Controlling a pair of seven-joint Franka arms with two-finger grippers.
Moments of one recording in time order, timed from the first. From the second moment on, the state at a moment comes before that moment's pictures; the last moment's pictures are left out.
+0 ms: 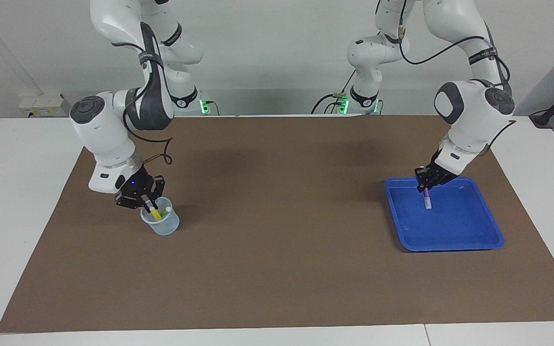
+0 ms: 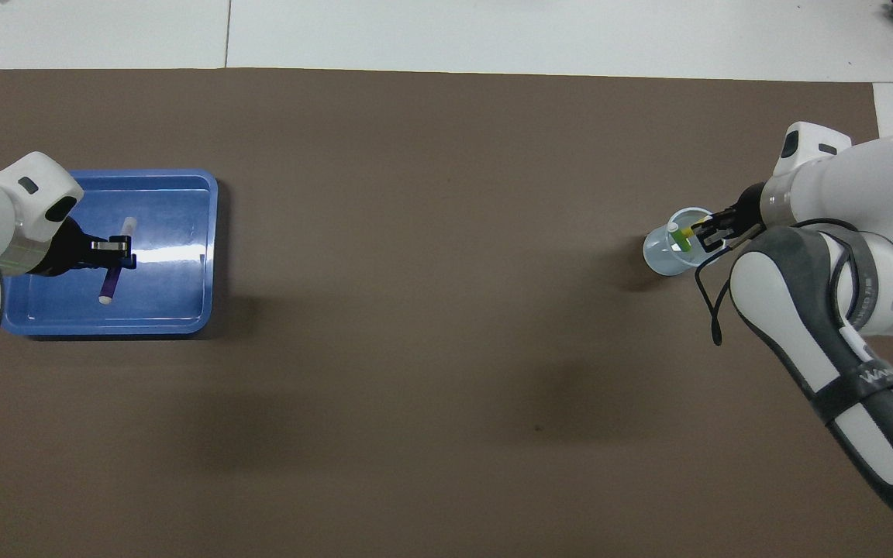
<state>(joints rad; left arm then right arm) 0.18 0.14 -0.18 -2.01 -0.08 2.20 0.06 -0.11 0.20 0.13 -1.91 0.05 2.24 -0.54</state>
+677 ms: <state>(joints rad) 0.18 0.29 -0.19 -2.02 -0.08 2.39 0.07 -0.12 0.17 0.12 -1.74 0.05 1.97 -0.54</state>
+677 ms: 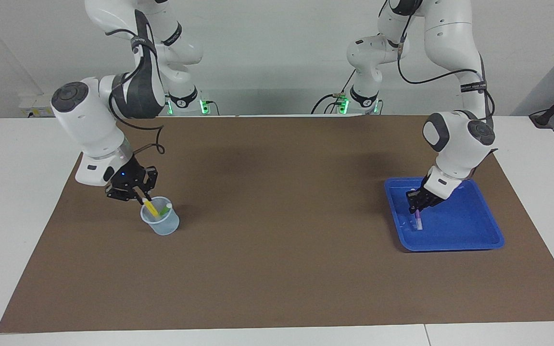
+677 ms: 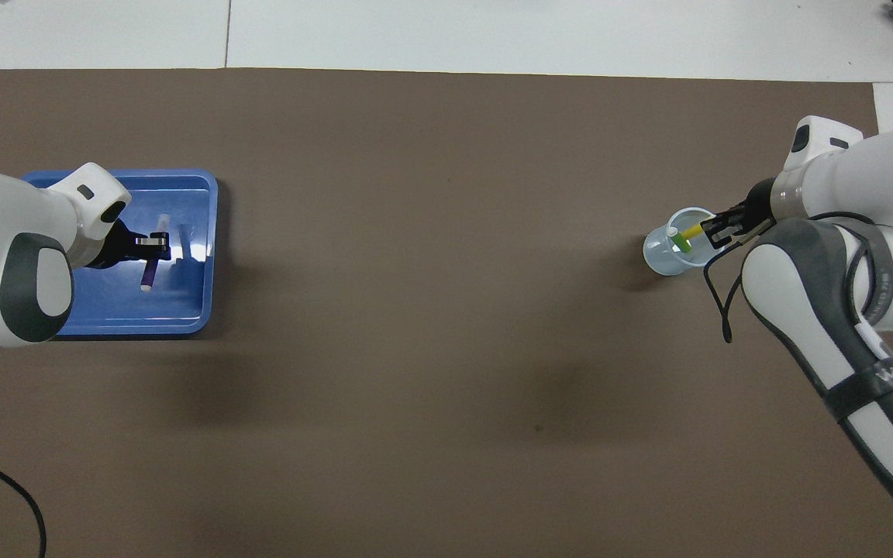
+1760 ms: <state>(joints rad) 0.16 0.28 -0.19 -1.98 -0.08 2.28 0.03 0.00 0.05 0.15 -1.64 0.37 1.77 0.10</state>
